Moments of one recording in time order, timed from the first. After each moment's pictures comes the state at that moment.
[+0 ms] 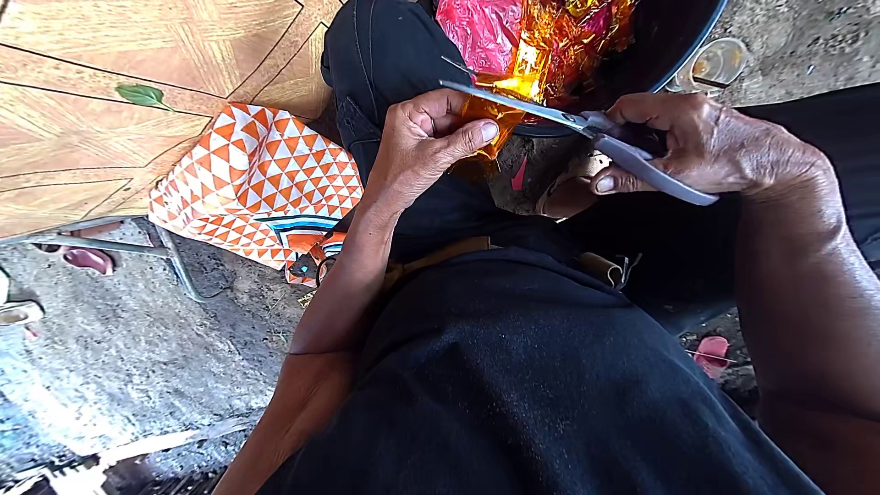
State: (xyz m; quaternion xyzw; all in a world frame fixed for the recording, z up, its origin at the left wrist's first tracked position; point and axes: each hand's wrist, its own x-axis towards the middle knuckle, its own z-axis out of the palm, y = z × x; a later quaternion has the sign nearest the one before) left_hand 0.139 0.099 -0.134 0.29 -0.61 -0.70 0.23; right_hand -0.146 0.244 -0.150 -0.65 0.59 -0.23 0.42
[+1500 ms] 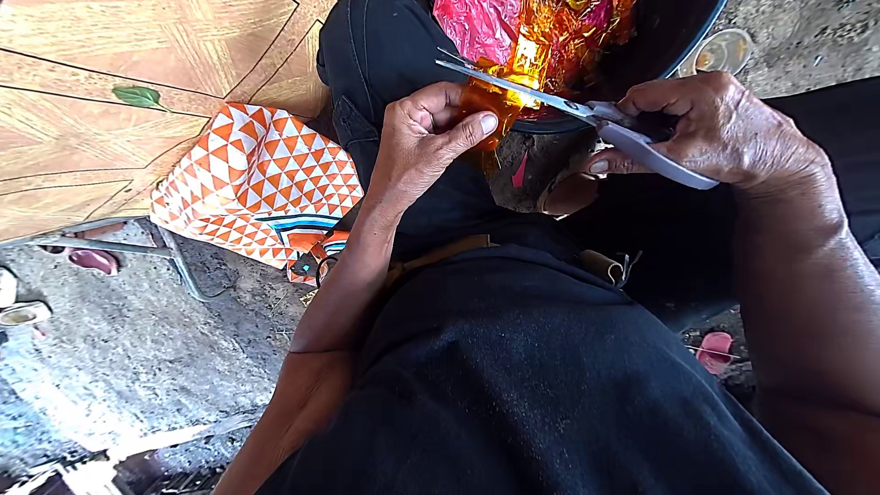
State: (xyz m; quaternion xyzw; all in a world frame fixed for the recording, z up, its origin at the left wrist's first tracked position) left_hand 0.134 0.101 -0.136 0.29 -0.63 -0.67 0.25; right_hand -0.148 0.245 -0.152 -0.65 0.61 -0.27 0.36
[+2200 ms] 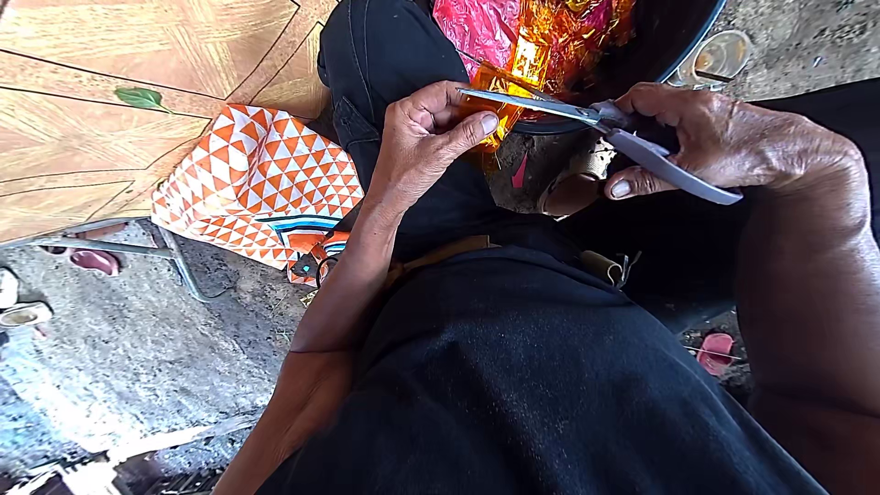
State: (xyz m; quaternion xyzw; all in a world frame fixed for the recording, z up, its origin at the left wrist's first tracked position) left_hand 0.132 0.103 -0.135 0.30 -0.63 -0.67 0.26; right_hand -0.151 0.248 -0.140 -0.60 0.62 -0.19 0.47
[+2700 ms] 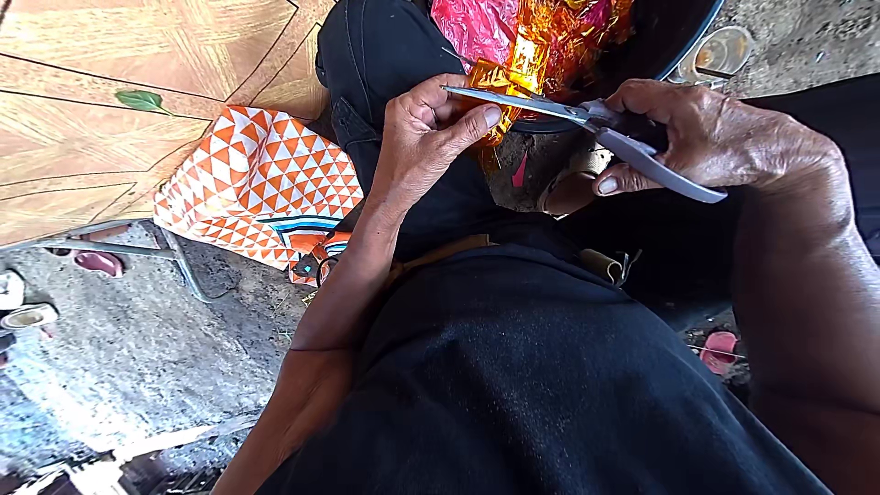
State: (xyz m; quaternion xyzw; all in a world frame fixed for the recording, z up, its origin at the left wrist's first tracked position) left_hand 0.126 0.104 -0.134 0.29 -0.63 -0.66 0.28; right_hand -0.144 0.244 -0.142 -0.62 0.61 -0.22 0.44
